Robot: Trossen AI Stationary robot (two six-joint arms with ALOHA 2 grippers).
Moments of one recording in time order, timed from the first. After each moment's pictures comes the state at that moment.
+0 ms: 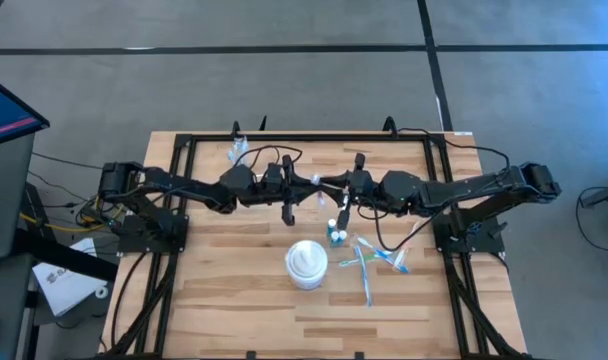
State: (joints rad) left arm 0.10 1.58 0.79 1.02 0.02 -0.11; right arm 0.10 1.31 0.92 0.34 0.39 -0.03
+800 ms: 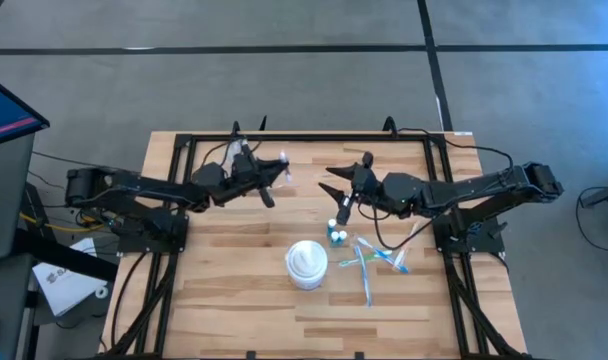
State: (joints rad) left arm 0.17 1.29 0.53 0.96 -0.29 -0.03; right arm 0.12 1.28 0.92 0.26 0.54 0.00
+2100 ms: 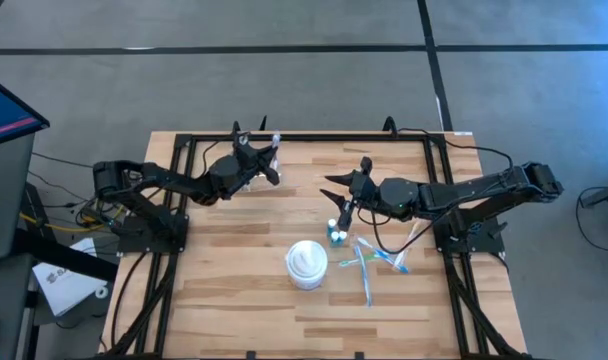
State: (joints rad) left arm 0.38 1.53 0.46 1.04 -0.47 -0.12; right arm 0.14 1.28 0.92 0.18 0.54 -0.01
